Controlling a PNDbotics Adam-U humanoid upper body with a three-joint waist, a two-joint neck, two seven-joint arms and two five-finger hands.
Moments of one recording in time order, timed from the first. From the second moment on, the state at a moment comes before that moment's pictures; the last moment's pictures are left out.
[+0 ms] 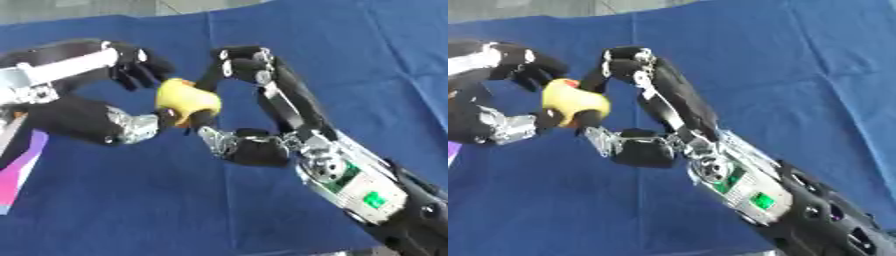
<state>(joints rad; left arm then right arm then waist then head) -0.90 0.80 -0.59 -1.99 0.04 0.53 -0.37 -0.66 -0.46 0.64 -1.97 0.34 -0.08 -0.28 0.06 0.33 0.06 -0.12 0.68</state>
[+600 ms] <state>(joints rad) -0.90 0.78 -0.59 -1.99 0.10 0.53 -0.32 -0.66 -0.47 0.64 -1.97 0.33 -0.10 -0.27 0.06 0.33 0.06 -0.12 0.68</state>
